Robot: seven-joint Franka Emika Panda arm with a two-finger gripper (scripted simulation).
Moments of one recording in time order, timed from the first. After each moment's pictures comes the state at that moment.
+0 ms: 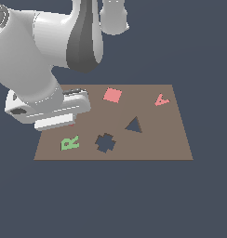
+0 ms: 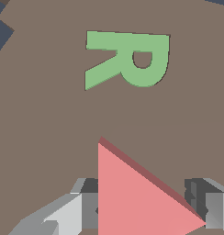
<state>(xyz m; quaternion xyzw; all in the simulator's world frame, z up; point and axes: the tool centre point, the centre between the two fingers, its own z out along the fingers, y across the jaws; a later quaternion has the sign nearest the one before) 0.016 -0.171 0.034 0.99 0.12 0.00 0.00</state>
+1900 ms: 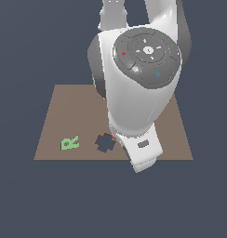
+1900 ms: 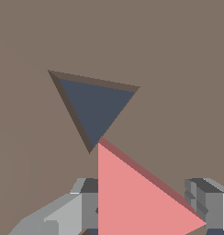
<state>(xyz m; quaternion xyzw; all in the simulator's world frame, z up) 0.089 0.034 0.040 0.56 0.83 0.00 0.00</state>
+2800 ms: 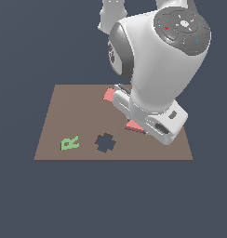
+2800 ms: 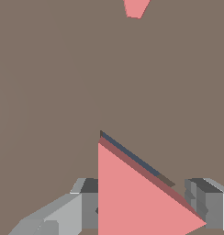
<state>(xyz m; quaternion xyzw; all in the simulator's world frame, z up) 0.043 0.080 0.040 0.36 0.93 0.00 0.00</state>
